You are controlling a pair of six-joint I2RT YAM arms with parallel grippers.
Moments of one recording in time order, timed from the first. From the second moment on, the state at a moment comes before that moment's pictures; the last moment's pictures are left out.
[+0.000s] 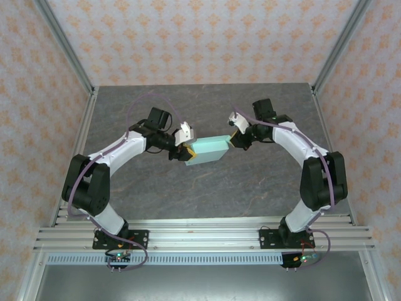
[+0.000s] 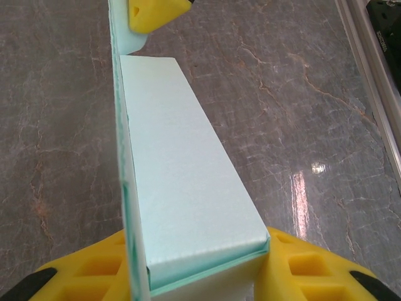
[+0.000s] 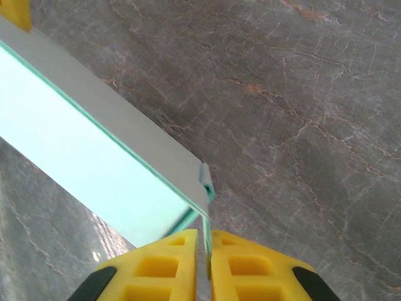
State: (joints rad) left arm -0.33 1.63 1.13 -0.50 0.83 0.79; right arm 0.28 1.64 1.23 -0.66 -0.59 -0.57
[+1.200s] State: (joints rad) left arm -0.36 1.65 1.13 -0.48 0.78 0.77; right arm 0.50 1.52 1.13 -0.57 -0.04 0.36
